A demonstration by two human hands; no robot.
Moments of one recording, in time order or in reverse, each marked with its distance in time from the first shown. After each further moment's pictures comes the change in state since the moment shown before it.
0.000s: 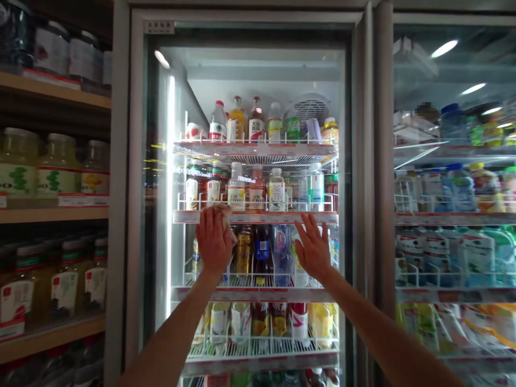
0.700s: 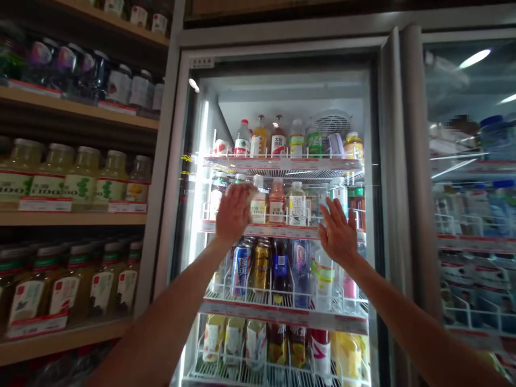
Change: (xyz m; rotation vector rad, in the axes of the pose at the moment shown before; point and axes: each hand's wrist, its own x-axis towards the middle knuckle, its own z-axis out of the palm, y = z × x) left_hand 0.098 -0.054 0.011 0.012 -0.088 0.158; right_hand 0.073 0.024 0.006 -0.093 0.087 0.034
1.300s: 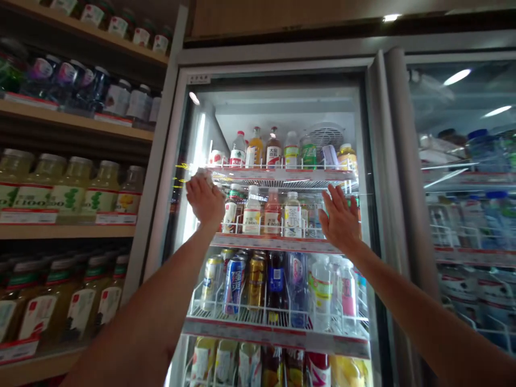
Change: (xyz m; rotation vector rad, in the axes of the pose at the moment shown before) left_hand 0.069 -0.022 -0.001 0.011 0.181 -0.529; right_hand 0.056 0.025 0.002 -0.071 -0.027 0.054
